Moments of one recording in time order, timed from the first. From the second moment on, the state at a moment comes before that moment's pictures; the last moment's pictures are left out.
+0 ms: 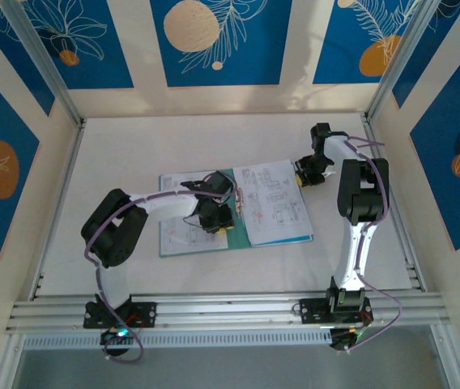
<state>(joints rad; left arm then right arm) -0.75 1.87 1.18 -0.55 0.26 -0.99 0.02 2.14 1.61 -0.93 -0.22 1.20</state>
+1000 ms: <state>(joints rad) -0.85 1.90 1.24 -0.41 0.36 -1.09 0.22 1.62 1.00 -0.77 -0.37 1.35</state>
